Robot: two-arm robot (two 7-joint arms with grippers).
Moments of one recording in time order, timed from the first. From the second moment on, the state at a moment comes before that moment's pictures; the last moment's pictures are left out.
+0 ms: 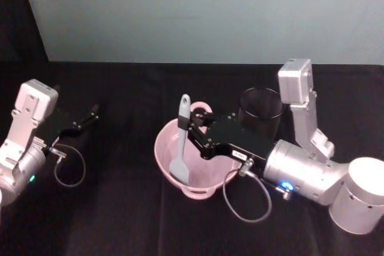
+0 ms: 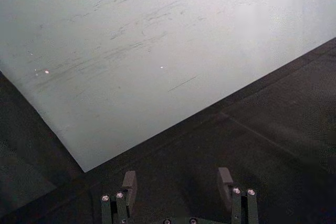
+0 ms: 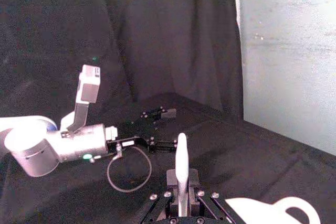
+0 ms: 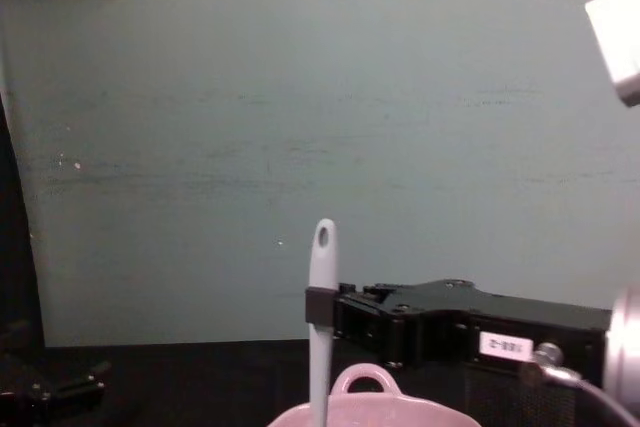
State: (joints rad) left arm -0.20 0.60 0.45 -1.41 -0.25 -0.12 0.03; right arm 0.22 0.44 -0.50 -1.68 0.52 0.13 0.48
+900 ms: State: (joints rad) left arm -0.20 0.60 0.45 -1.41 -0.25 -0.12 0.03; right arm 0.31 0.32 -0.45 -1.49 0.39 0.07 0.34
